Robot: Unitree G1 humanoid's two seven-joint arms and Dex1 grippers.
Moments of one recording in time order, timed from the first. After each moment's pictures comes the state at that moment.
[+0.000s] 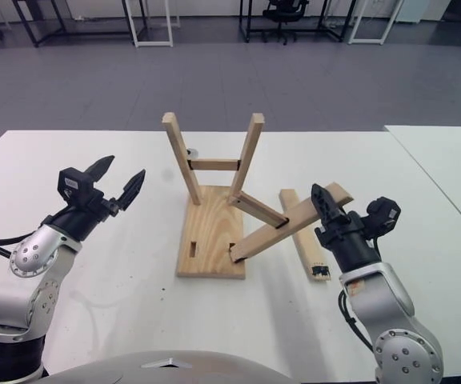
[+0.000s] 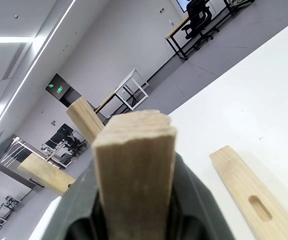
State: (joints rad) left arm 0.04 0.34 0.07 -0.54 -0.31 0.31 -0.34; right arm 0.31 -0.31 -0.34 -0.70 1.33 0.49 -0.20
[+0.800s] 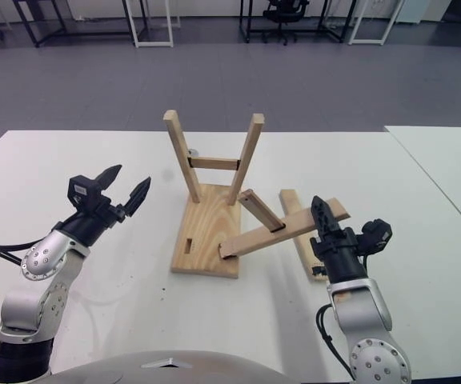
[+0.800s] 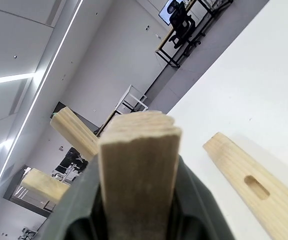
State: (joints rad) left arm 0.07 0.31 0.05 -0.49 -0.31 0.29 -0.36; right arm 0.37 -0.18 -0.29 -0.63 1.25 0.36 -0.12
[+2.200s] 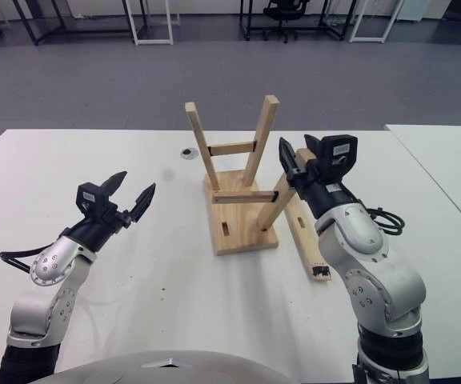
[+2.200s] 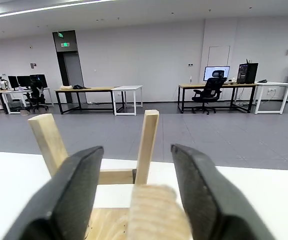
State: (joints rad) left arm 0.09 0.28 0.01 -0.47 -0.26 0.24 -0.34; right arm -0.13 -0.46 -0.16 -0.72 0.71 0.69 -0.17
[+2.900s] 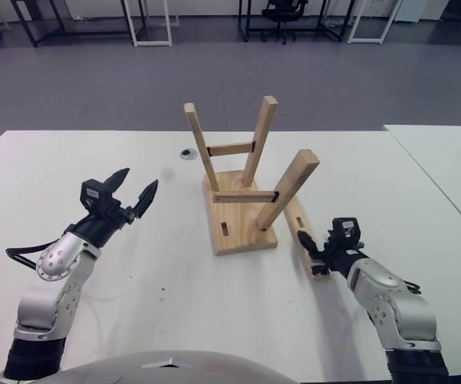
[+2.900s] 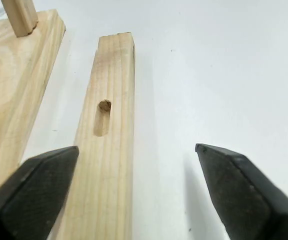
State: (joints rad) left arm 0.06 0.26 0.00 -0.43 -0.24 0.22 -0.34; right arm 0.15 -0.58 -0.16 -0.19 0.57 0.65 0.19
